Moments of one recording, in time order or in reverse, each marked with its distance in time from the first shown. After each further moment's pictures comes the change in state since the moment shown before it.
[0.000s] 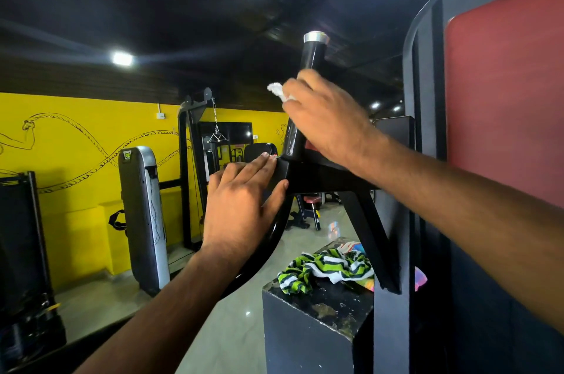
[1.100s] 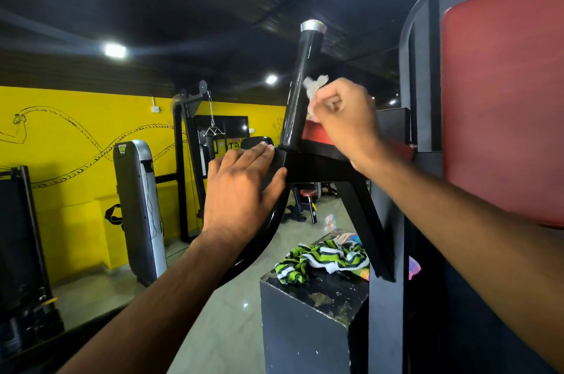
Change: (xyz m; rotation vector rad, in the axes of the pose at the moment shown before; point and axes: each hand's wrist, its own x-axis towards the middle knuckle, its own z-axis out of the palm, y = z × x) left_hand 0.003 0.002 -0.001 -0.018 -0.021 -0.010; right_hand -0.031 -0.009 0.015 1.115 0.263 0.868
